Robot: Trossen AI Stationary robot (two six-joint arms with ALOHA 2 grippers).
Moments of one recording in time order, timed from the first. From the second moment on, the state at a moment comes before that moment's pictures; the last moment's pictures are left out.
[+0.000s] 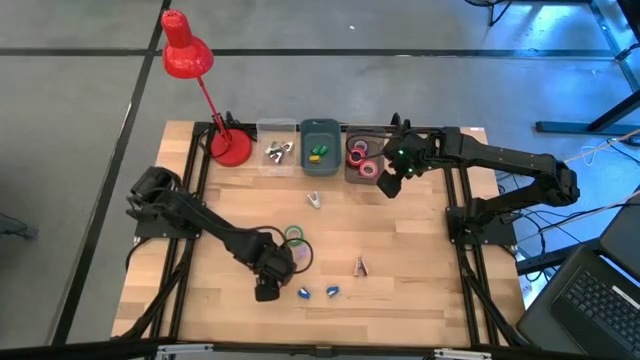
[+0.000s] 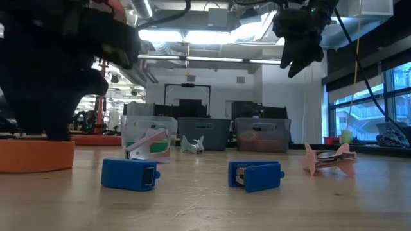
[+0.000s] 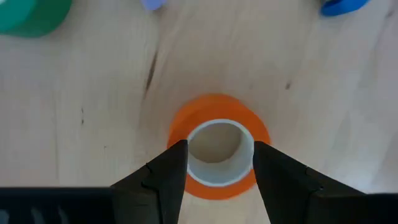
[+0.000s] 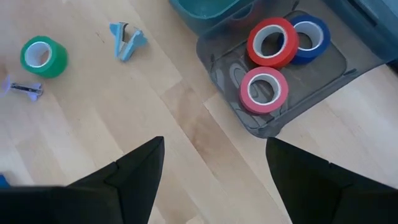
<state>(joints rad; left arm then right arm) -0.46 1.76 1.12 -0.76 0.04 -0.70 -0.26 1.27 1.15 -0.95 0.07 0.36</state>
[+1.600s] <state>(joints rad) -0.38 1.63 0.89 -0.63 -0.01 -0.78 -0.26 1.27 1.15 -0.94 0.03 0.36</state>
